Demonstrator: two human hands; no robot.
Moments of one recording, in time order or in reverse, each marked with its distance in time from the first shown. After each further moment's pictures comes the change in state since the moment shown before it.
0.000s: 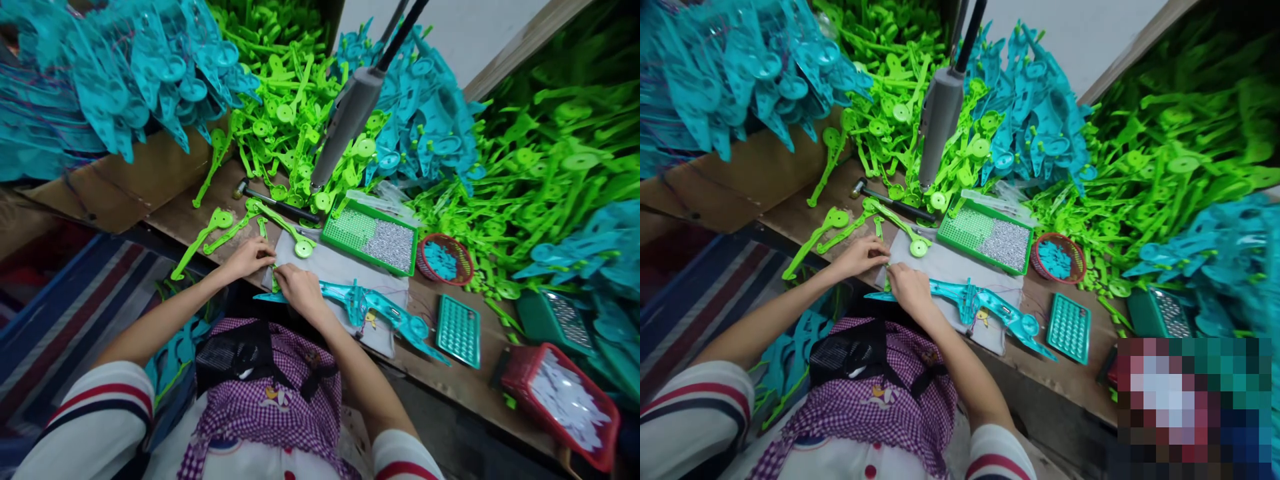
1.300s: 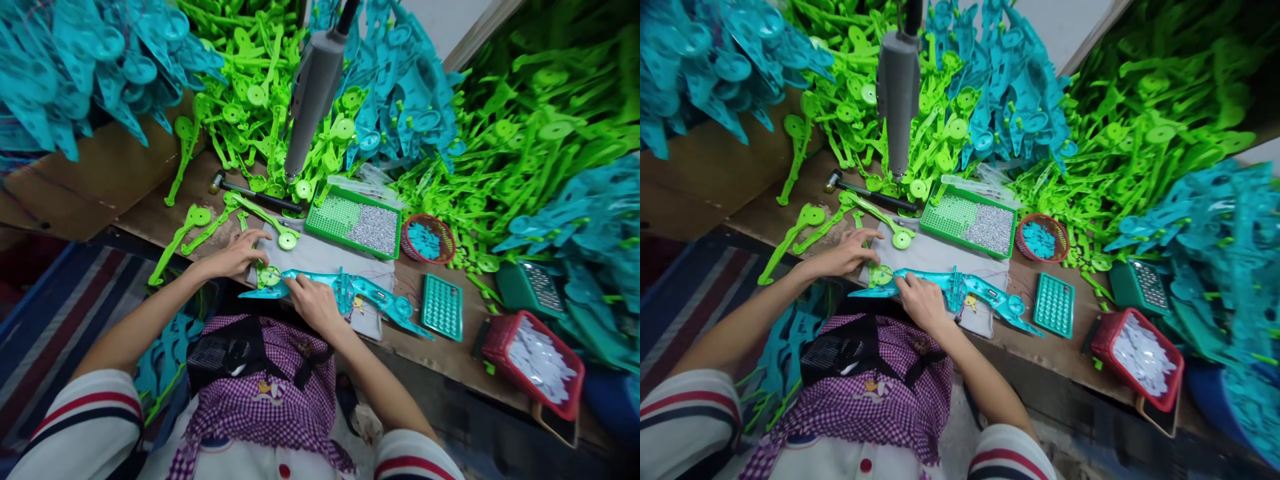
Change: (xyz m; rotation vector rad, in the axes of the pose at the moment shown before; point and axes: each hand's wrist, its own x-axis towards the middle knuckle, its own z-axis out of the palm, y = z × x) left_hand 0.003 0.013 -0.009 0.322 -0.311 0.317; right_hand -0.054 0.034 0.004 -0.198 -0.043 -0.039
